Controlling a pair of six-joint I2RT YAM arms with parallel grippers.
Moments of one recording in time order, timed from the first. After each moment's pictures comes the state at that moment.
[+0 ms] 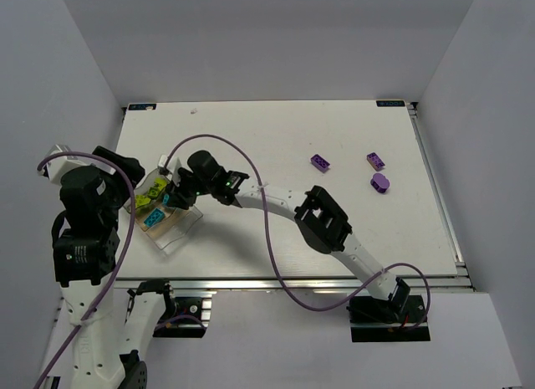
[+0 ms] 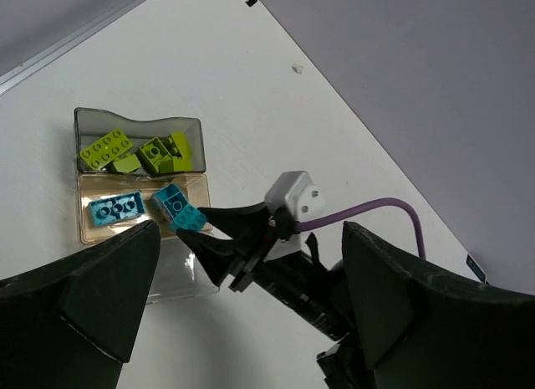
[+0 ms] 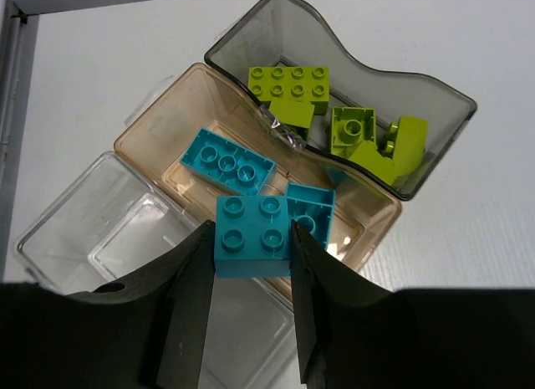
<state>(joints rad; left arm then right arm) 0.07 0.73 1.30 -0.92 -0.27 -0.72 1.07 2.44 2.10 -0.03 -0.45 -0.13</state>
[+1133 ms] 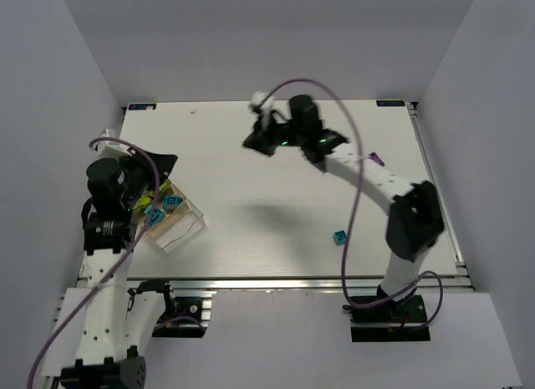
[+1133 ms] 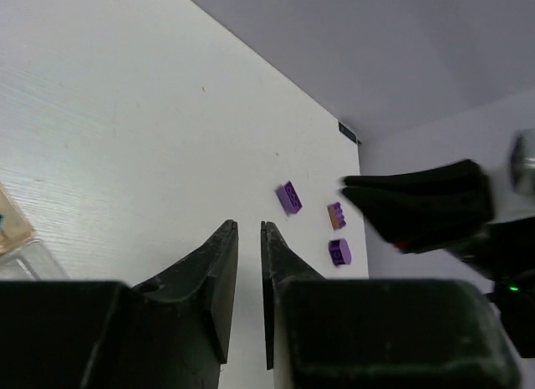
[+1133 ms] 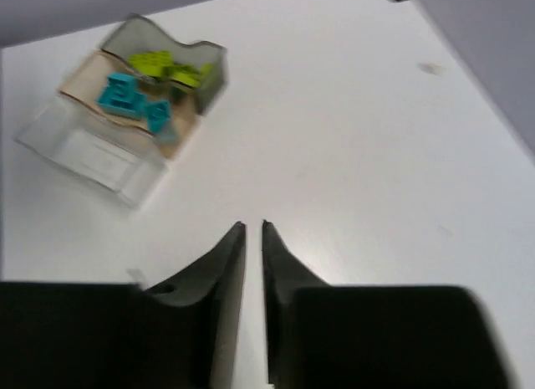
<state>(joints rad) 0.07 0.75 0.97 -0.41 0.27 -0.77 0.71 1.83 1.58 -0.05 -0.62 -0.20</state>
